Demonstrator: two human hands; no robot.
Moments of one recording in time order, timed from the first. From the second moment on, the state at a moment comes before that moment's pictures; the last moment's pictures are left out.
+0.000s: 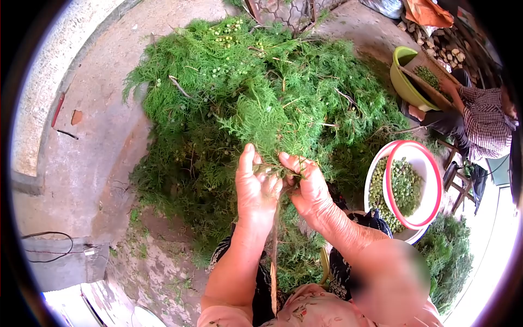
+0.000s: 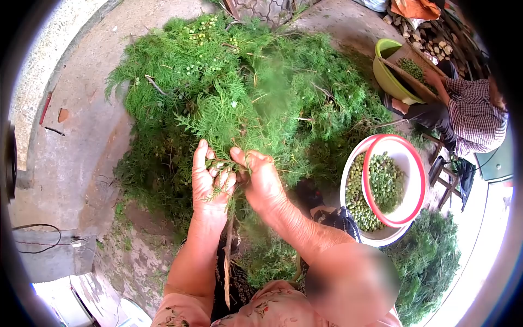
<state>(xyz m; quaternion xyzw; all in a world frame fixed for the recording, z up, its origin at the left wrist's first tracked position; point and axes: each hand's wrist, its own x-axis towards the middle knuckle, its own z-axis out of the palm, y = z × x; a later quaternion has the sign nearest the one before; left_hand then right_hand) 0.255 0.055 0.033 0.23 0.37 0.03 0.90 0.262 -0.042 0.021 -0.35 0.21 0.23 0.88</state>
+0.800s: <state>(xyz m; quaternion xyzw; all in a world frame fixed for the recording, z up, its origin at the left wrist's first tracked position) 0.250 0.076 0.040 0.44 0.28 0.01 0.85 0.269 -0.043 0.026 -0.58 0.00 0.25 0.78</state>
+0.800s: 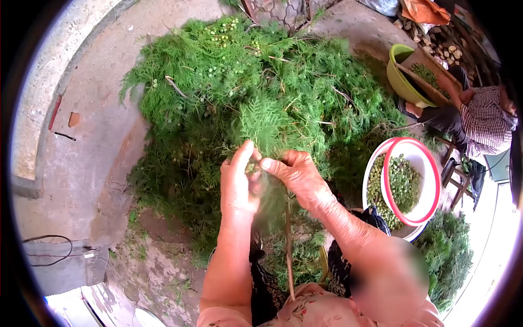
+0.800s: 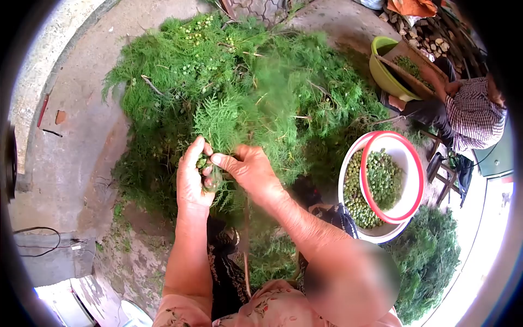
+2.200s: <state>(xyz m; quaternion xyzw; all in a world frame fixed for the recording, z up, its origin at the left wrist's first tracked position) 0.243 0.030 0.018 0.68 -0.01 0.19 0.71 0.258 -0.044 0.020 -0.27 0.12 0.26 0.92</state>
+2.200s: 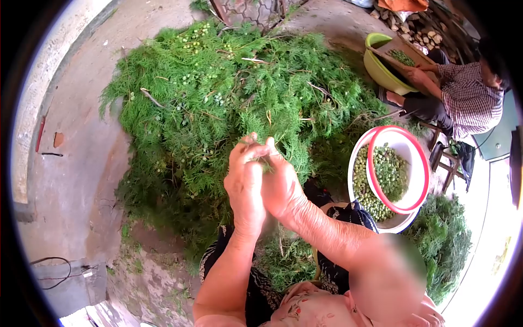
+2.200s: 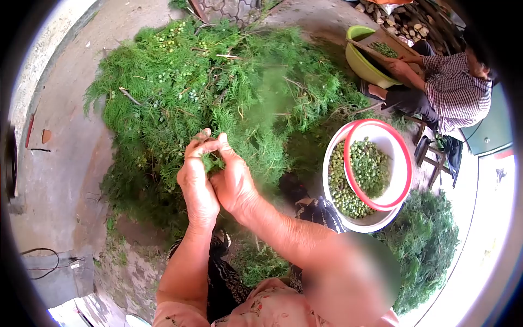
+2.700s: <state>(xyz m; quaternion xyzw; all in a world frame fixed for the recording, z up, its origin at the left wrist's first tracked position) 0.247 0.017 0.011 0.68 0.06 0.25 0.68 0.258 -0.050 0.023 -0.22 0.17 0.26 0.92</state>
